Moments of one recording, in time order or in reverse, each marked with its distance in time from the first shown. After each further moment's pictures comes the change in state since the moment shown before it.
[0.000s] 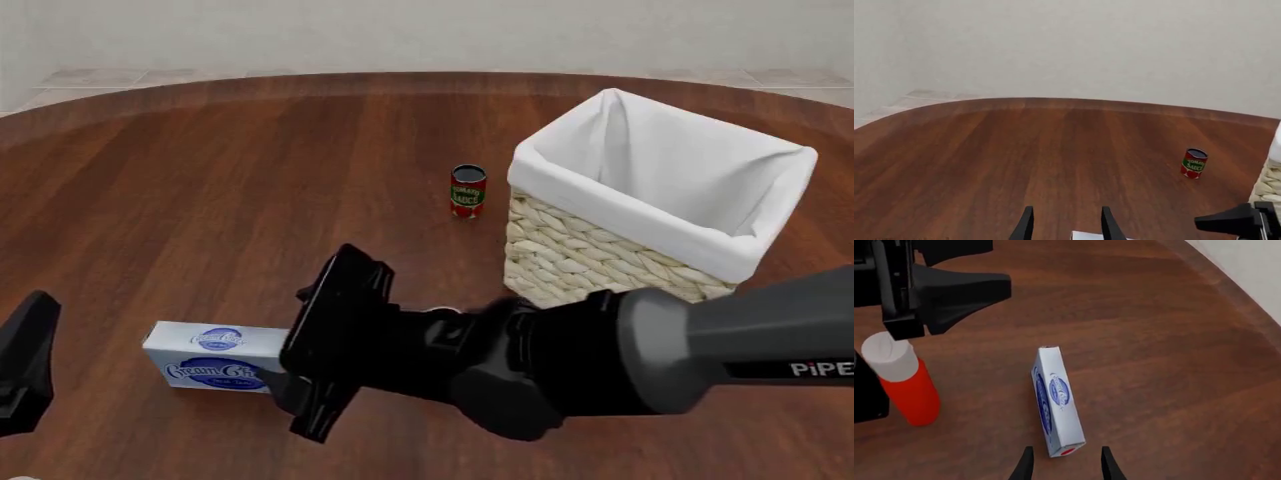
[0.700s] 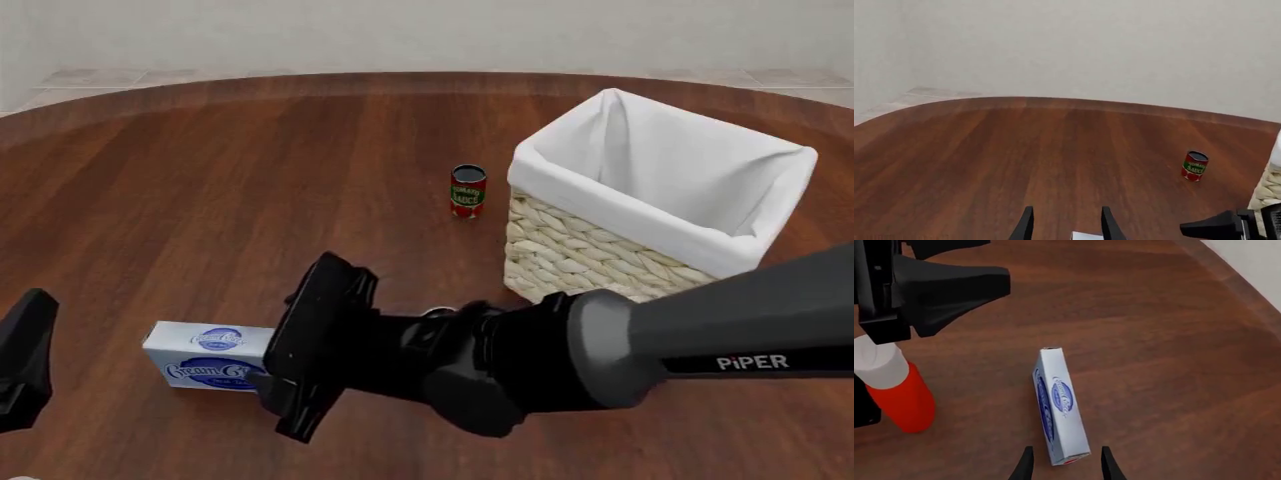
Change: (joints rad) left arm 0.010 0.012 -0.001 -0.010 -0.017; right arm 0.003 0.080 -0.058 -0.003 0.002
